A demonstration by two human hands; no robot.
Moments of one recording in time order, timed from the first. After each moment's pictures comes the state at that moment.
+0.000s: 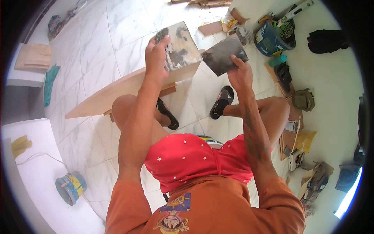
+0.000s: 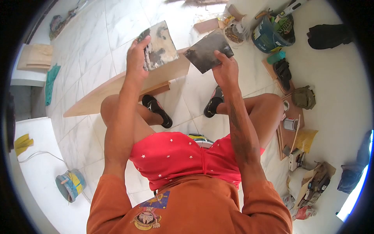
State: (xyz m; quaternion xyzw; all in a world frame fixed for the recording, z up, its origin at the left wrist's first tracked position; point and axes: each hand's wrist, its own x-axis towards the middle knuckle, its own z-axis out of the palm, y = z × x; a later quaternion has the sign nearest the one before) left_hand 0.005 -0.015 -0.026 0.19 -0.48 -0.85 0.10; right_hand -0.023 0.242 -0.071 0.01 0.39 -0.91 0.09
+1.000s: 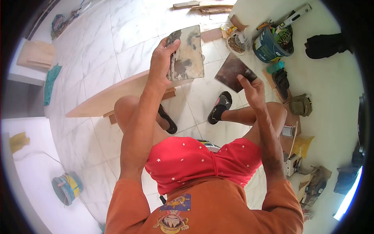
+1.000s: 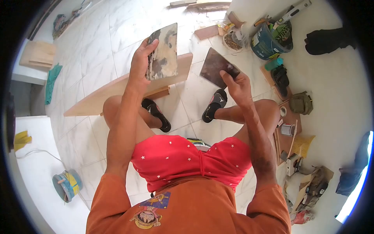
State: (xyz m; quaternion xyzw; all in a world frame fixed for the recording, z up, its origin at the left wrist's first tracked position) left_hand 0.020 -0.006 0.003 0.10 -0.45 -0.89 0.03; right_hand 0.023 0.289 -0.017 -0.13 0.77 -0.63 0.07
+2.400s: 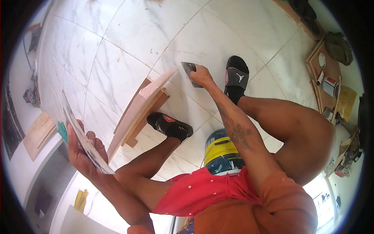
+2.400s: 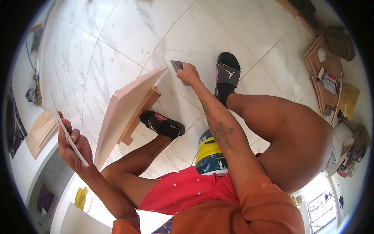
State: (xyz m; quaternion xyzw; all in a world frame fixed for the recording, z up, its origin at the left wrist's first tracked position) left_hand -0.067 -0.045 -0.050 0.24 -0.56 -0.79 -0.03; right_hand -0.070 0.226 -0.419 0.18 0.80 -0.50 0.26
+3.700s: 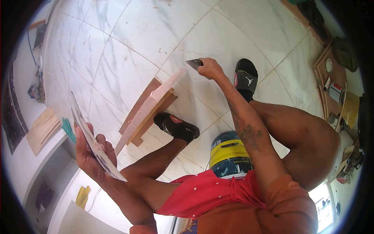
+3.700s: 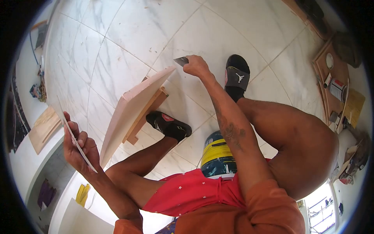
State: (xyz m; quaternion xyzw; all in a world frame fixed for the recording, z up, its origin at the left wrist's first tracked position) left_hand -0.067 -0.036 -0.052 0.23 -0.56 -0.80 -0.02; right_hand -0.116 0.238 -0.396 0.10 0.83 -0.43 0.33
